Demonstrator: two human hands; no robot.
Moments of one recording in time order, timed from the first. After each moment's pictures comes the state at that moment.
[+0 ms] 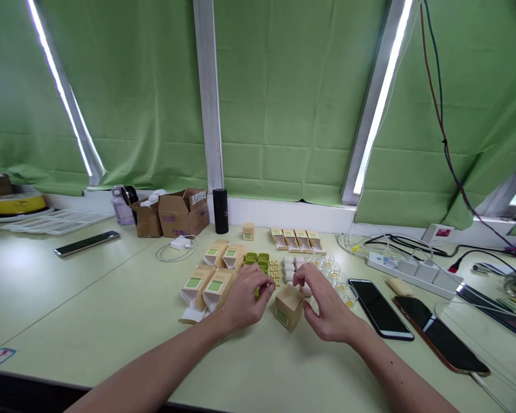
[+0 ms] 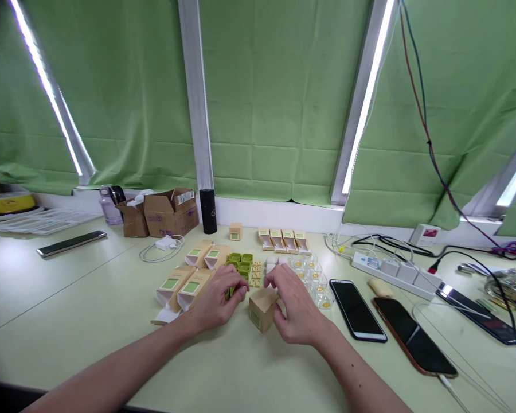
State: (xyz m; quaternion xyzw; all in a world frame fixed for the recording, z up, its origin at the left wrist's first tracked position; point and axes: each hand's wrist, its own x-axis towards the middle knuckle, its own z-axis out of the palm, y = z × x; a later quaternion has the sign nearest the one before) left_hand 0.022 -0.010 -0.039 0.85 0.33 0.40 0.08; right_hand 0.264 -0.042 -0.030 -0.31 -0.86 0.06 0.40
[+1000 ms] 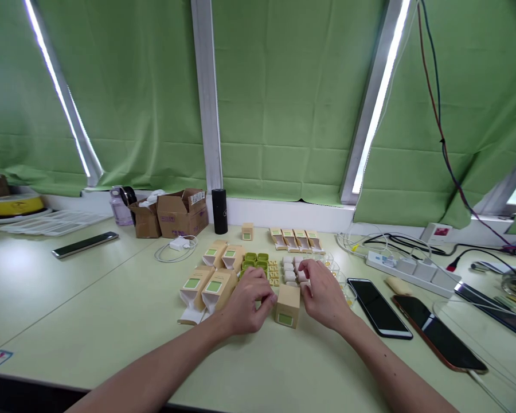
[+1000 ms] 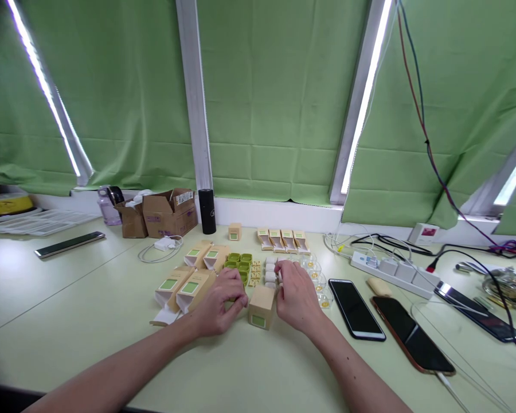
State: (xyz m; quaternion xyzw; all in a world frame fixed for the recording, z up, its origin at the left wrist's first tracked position) left_hand 0.024 -0.013 -0.041 0.89 0.26 0.37 0.07; right_hand 0.268 -0.018 -0.053 -0.50 -0.79 -0.07 0.36
